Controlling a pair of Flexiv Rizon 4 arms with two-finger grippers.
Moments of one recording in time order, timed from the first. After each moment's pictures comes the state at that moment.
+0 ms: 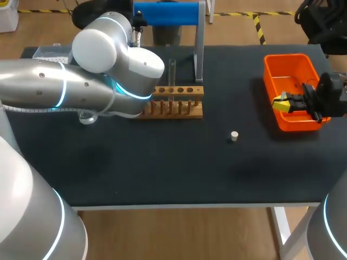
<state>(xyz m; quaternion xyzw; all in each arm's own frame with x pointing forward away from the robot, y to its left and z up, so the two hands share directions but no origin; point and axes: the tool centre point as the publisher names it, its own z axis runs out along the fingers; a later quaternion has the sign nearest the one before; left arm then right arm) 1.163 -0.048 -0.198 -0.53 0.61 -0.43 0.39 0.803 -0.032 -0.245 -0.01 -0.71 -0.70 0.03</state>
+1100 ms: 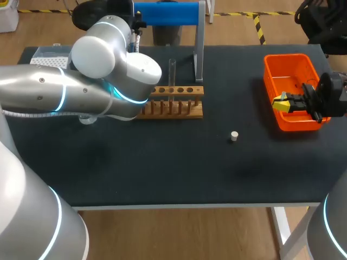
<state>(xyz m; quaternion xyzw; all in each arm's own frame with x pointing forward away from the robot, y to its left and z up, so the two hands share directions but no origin) 1.168 -0.048 -0.201 -0.52 0.61 -0.45 0.40 0.803 -0.032 -0.245 -0.01 -0.71 -0.70 0.03</state>
